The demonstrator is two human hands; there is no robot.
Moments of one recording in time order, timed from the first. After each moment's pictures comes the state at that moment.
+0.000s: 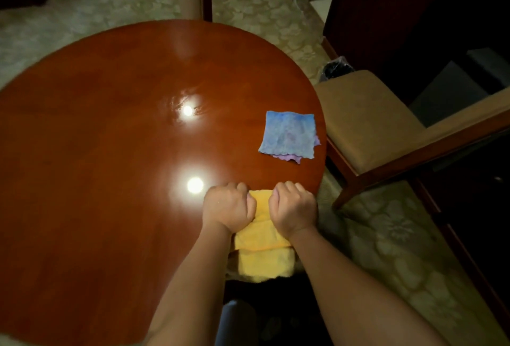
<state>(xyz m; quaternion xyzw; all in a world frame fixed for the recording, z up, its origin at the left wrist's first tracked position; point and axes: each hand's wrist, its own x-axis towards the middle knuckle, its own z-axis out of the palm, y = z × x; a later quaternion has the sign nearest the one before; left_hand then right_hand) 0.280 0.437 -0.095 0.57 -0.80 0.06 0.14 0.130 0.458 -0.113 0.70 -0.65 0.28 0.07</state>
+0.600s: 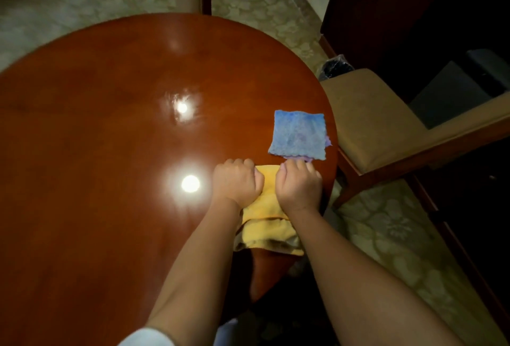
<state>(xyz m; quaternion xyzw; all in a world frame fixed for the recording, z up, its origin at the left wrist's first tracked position) 0.288 0.382 -0.096 0.58 -0.80 0.04 0.15 0.150 0.411 -0.109 0.64 -0.73 0.25 0.07</state>
